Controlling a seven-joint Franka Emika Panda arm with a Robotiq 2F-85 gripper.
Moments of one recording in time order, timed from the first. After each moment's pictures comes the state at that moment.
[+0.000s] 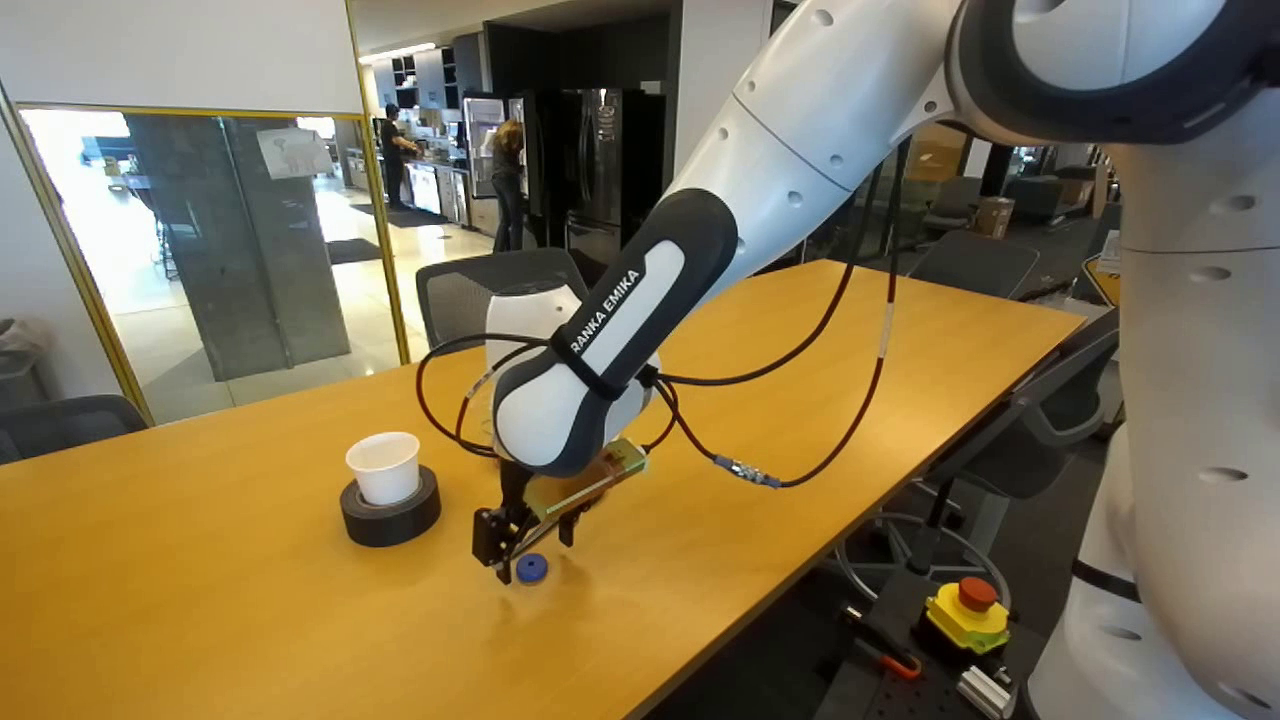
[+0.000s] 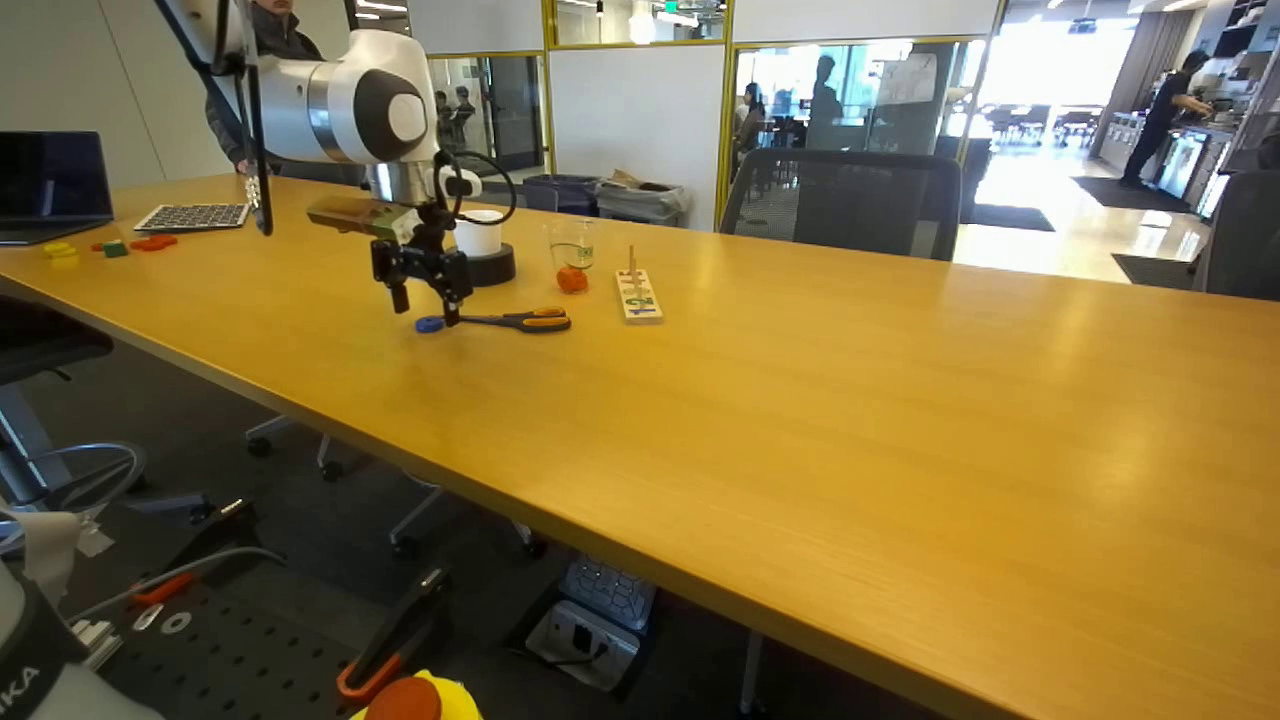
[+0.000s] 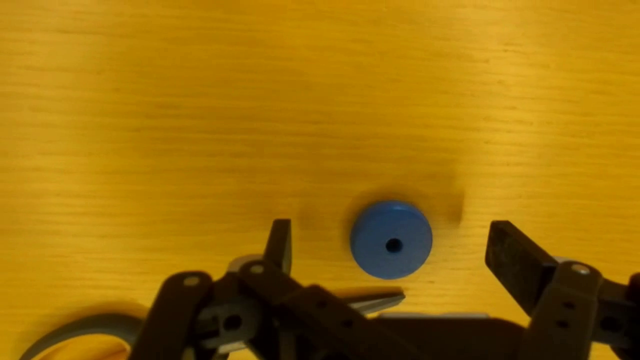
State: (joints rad) arm 0.19 0.31 0.10 -2.24 -0.01 2.56 0.31
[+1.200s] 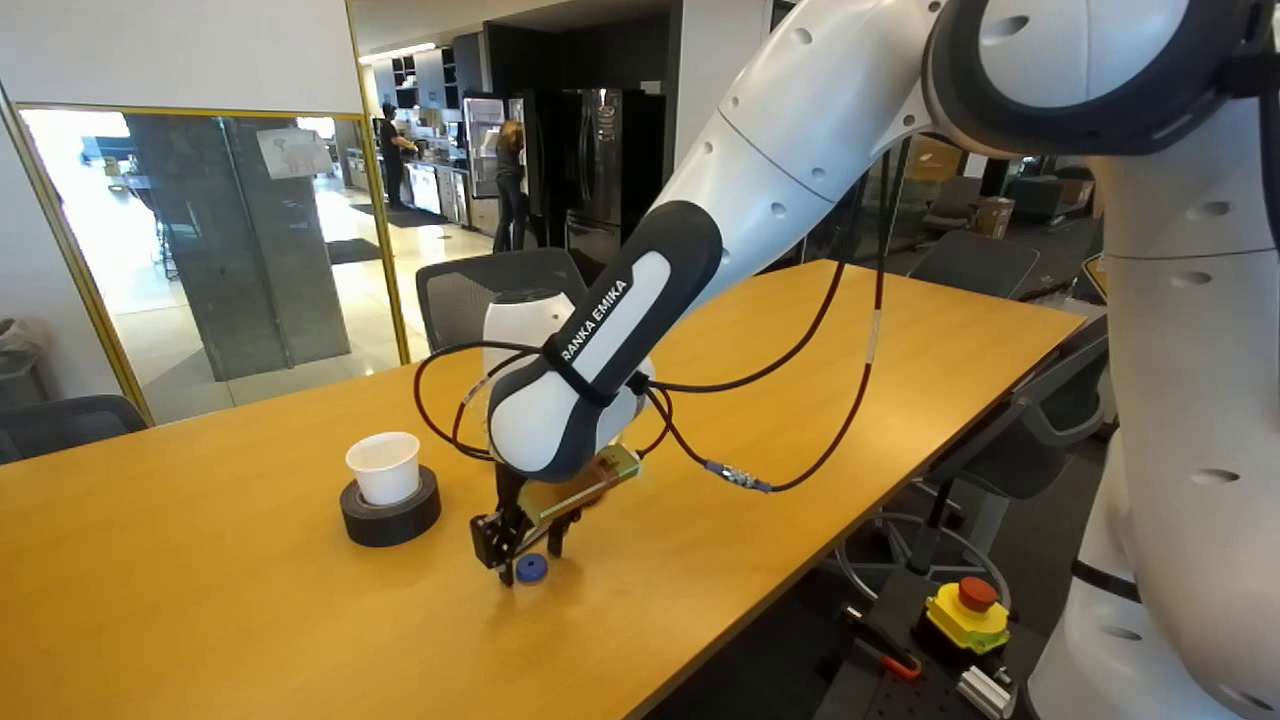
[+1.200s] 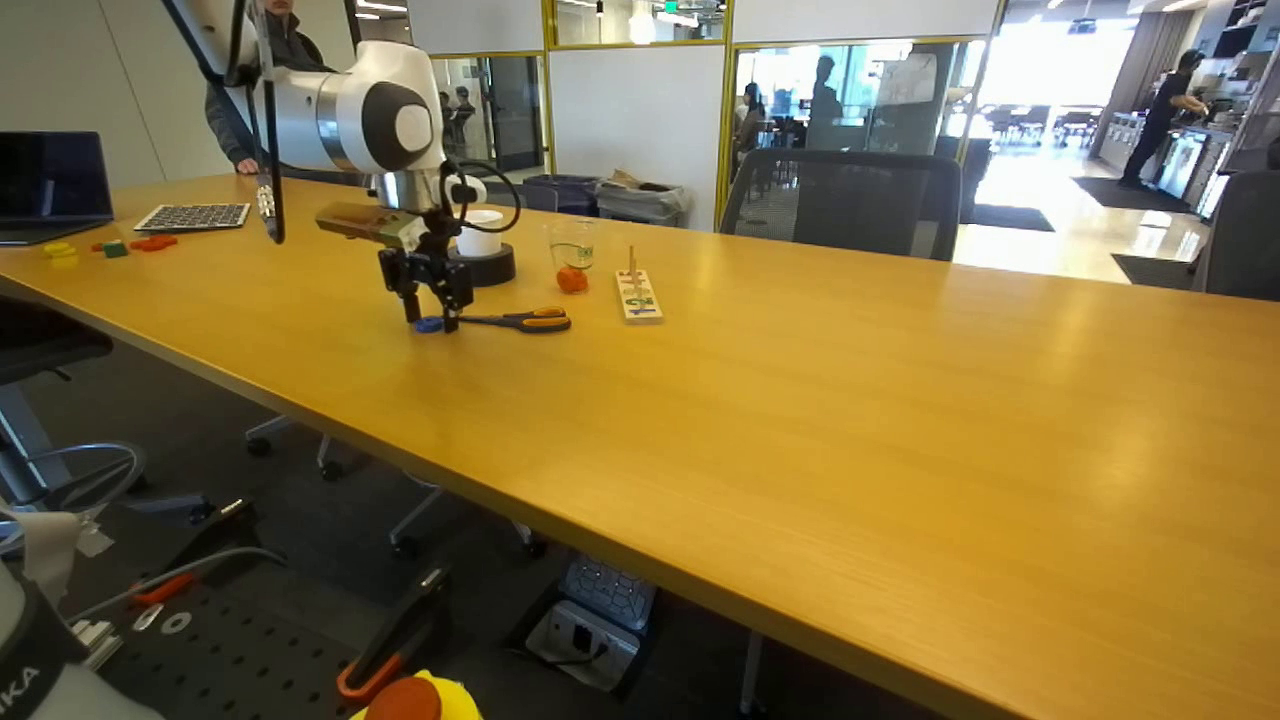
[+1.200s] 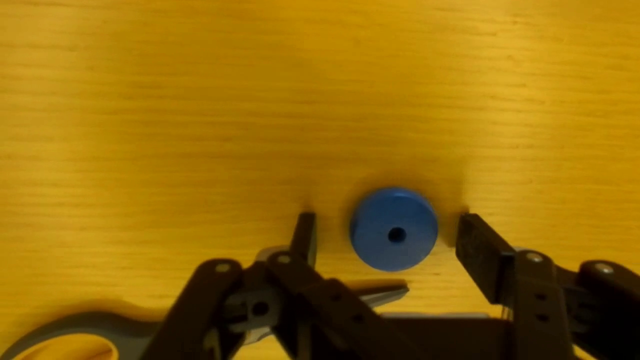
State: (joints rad) arm 0.19 0.34 0.10 -2.21 0.00 2.58 0.31
